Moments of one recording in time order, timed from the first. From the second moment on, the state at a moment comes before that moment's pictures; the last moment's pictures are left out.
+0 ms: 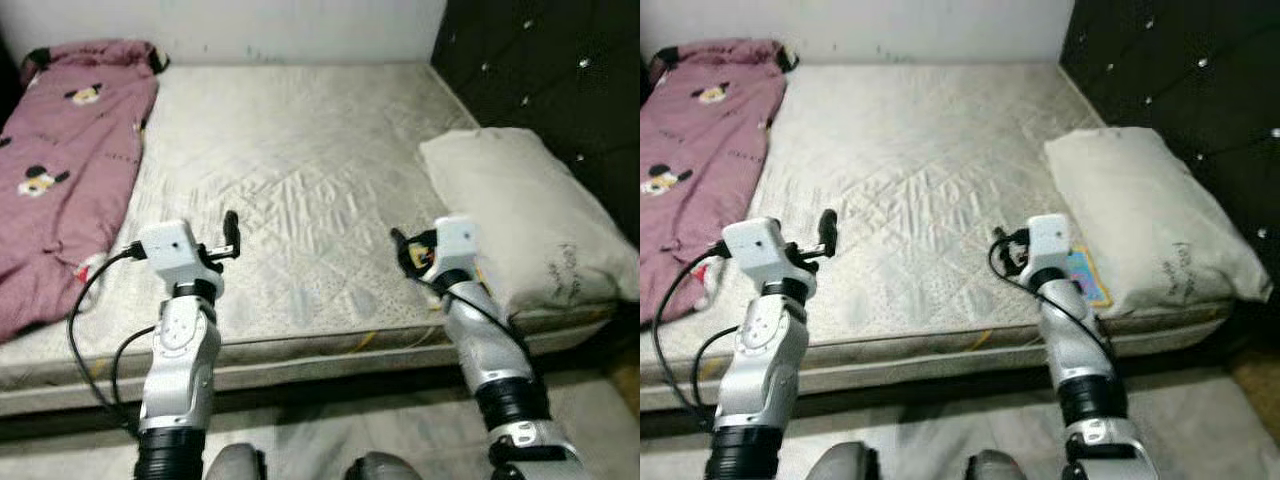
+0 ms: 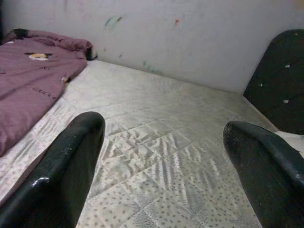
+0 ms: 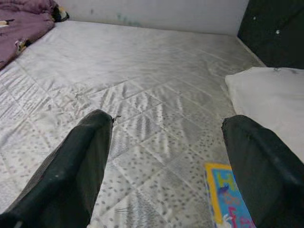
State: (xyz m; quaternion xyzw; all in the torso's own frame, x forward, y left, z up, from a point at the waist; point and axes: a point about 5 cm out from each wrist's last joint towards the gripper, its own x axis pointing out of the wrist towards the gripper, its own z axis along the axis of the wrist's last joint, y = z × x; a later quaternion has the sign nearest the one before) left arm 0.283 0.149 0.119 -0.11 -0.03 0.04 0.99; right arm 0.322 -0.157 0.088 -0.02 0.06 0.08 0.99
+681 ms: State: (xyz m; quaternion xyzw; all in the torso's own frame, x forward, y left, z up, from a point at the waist) left arm 0.281 0.153 0.121 -0.12 -0.04 0.03 0.99; right arm 0.322 -0.134 0.089 -0.01 0.06 0.11 0.99
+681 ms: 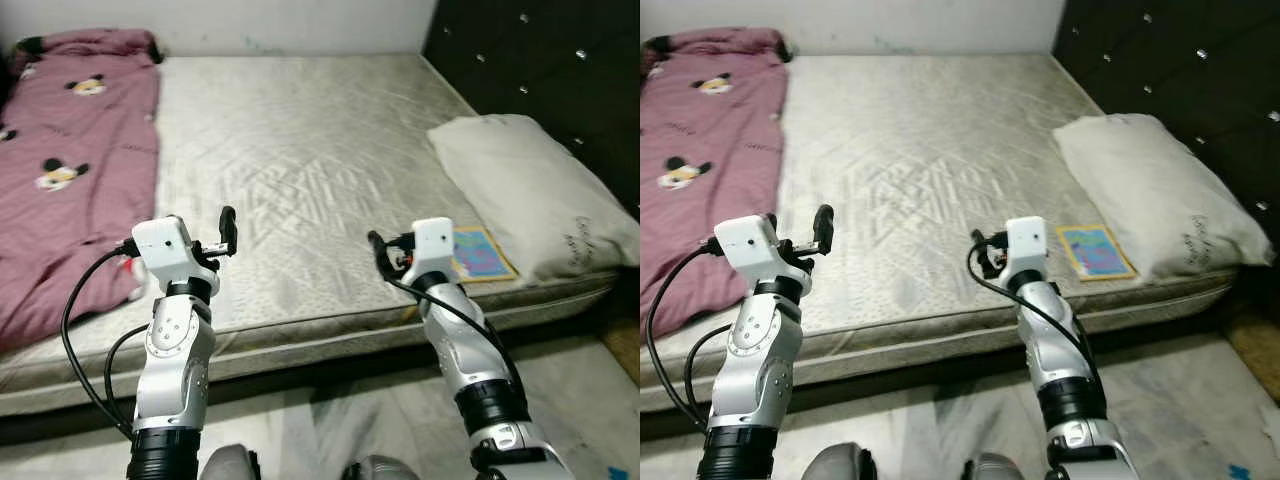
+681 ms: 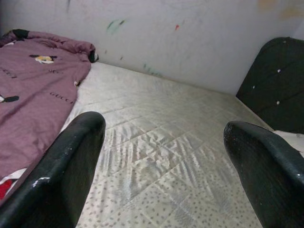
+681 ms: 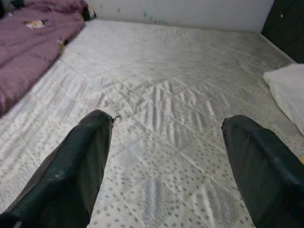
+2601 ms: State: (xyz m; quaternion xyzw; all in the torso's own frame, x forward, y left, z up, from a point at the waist) left arm 0.281 0.154 0.119 -0.13 -0.03 0.04 0.99; right arm 0.323 -0.135 0.089 -0.02 0.06 0.11 0.99
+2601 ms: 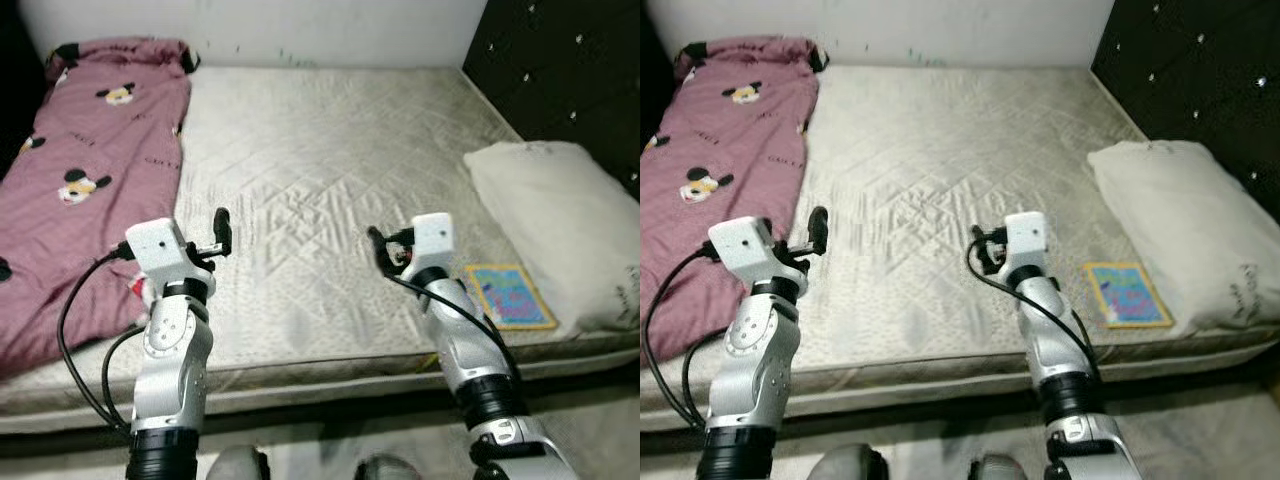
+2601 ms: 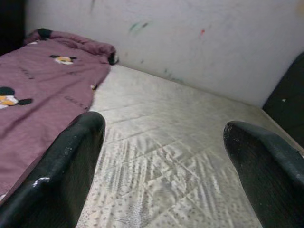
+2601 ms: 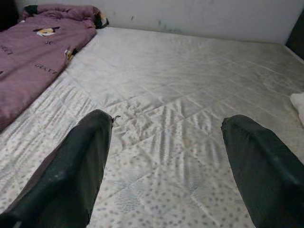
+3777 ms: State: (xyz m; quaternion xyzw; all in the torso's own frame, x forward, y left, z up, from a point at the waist) left arm 0.282 0.147 0.116 -0.14 -0.02 0.02 0.99; right arm 0.321 -0.142 0.076 -0.04 0.09 0.11 0.99
